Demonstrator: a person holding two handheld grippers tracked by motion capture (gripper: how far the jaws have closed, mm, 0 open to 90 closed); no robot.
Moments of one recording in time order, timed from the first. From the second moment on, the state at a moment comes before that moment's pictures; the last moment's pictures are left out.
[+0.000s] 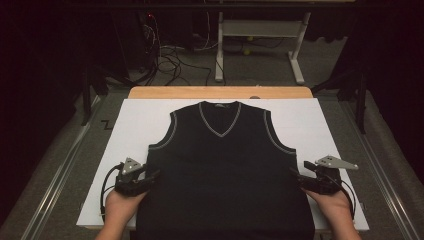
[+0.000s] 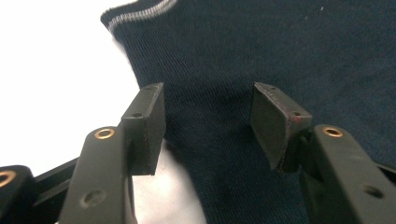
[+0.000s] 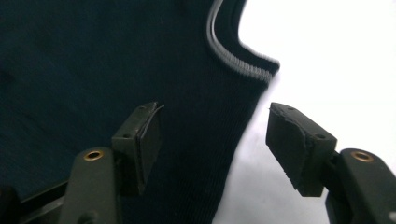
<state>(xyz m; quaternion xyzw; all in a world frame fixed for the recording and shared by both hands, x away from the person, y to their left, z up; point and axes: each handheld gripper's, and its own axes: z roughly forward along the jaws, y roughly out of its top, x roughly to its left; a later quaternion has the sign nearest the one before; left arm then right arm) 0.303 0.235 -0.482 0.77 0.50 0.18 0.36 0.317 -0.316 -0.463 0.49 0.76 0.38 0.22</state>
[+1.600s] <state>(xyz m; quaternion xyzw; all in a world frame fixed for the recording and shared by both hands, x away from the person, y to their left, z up) 0.295 0.247 -0.446 0.75 0.44 0.19 0.45 0.303 -0.312 -0.431 0.43 0.73 0.46 0.26</state>
